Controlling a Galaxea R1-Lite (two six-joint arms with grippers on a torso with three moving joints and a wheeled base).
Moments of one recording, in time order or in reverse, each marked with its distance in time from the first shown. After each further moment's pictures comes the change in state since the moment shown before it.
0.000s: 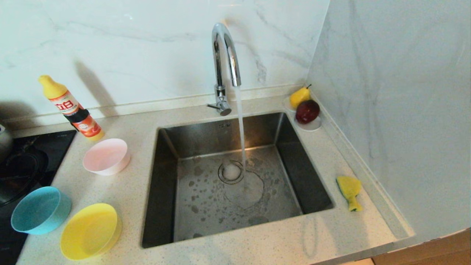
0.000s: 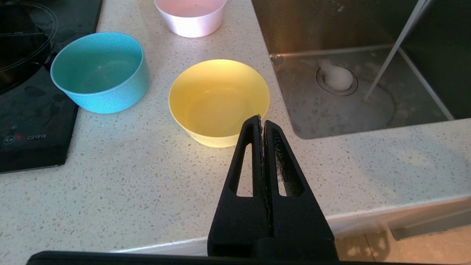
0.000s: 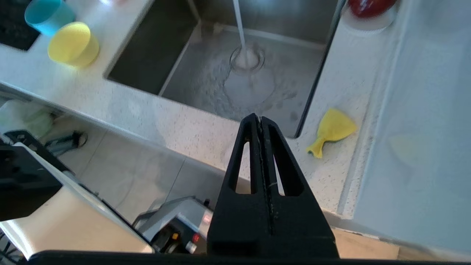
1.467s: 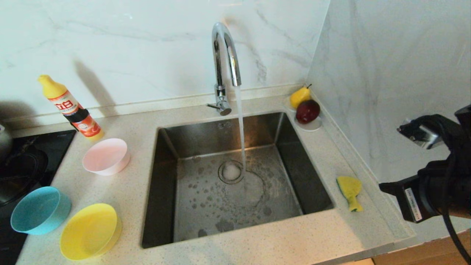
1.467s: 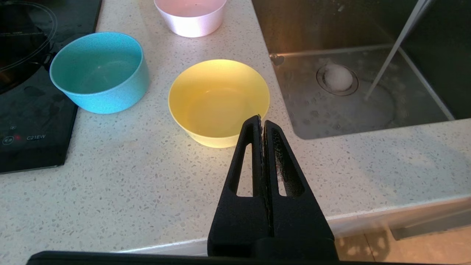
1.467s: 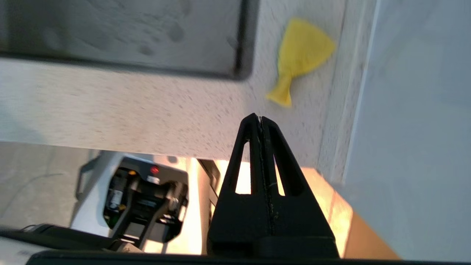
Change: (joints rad) left arm 0.000 0.000 0.000 0.000 0.000 0.000; right arm 0.597 0.560 -0.052 -0.023 -0.913 0.299
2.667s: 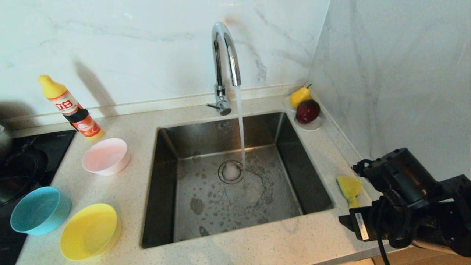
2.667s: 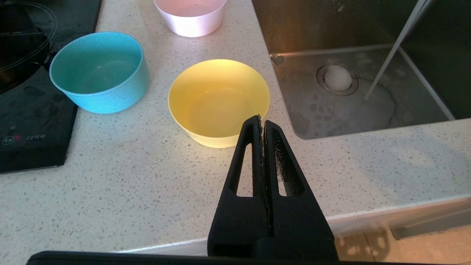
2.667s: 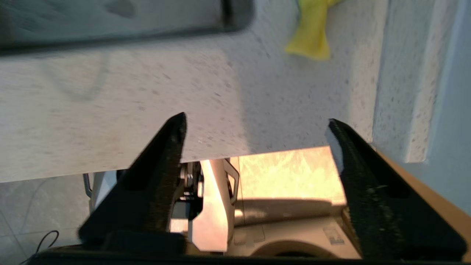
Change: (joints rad) left arm 0.000 0.000 0.000 0.000 0.000 0.000; right arm 0.022 0.220 0.191 -0.177 -0.075 0.256
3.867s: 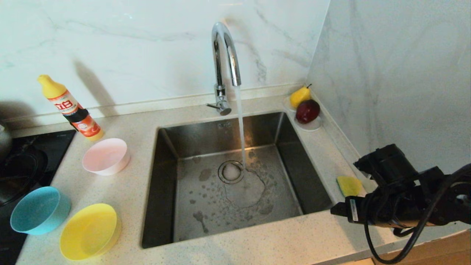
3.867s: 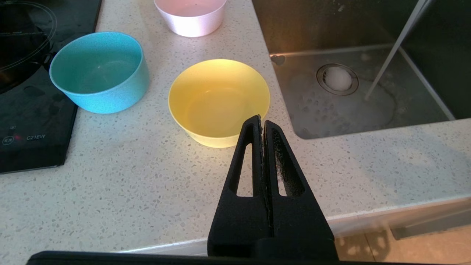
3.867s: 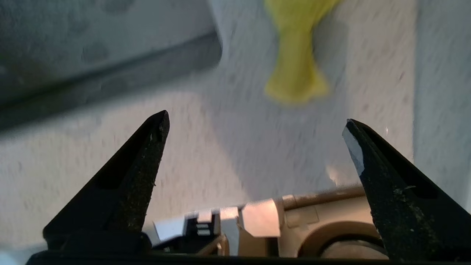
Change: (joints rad) left arm 0.000 0.000 0.000 0.000 0.000 0.000; right arm -0.222 0.150 -0.011 -0.120 0.220 0.060
